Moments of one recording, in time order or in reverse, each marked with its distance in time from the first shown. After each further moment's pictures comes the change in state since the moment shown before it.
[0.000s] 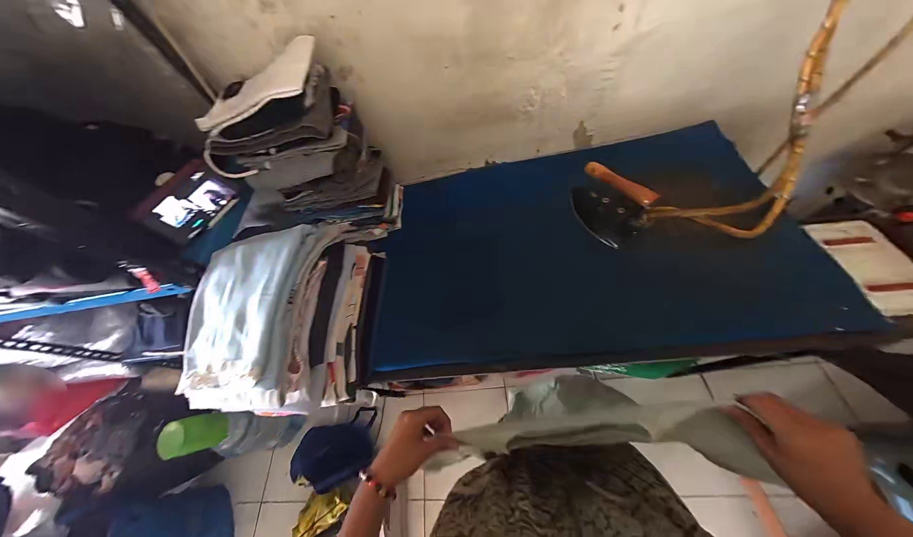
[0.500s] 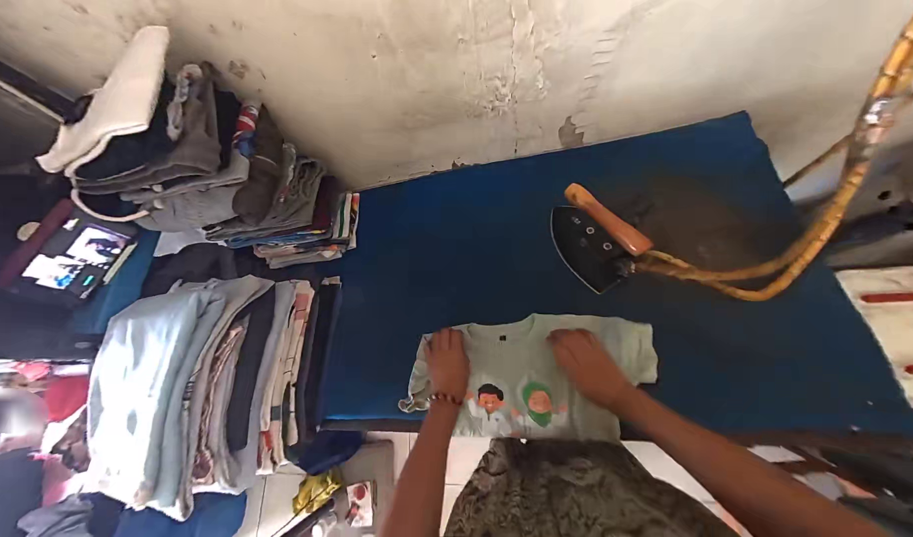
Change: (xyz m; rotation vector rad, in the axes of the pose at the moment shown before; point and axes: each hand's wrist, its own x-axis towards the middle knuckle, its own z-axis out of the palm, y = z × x) left_hand 0.288 0.039 0.074 0.601 0.289 -0.330; right_hand 0.206 0.041 0.183 0.281 -0.495 -0.279
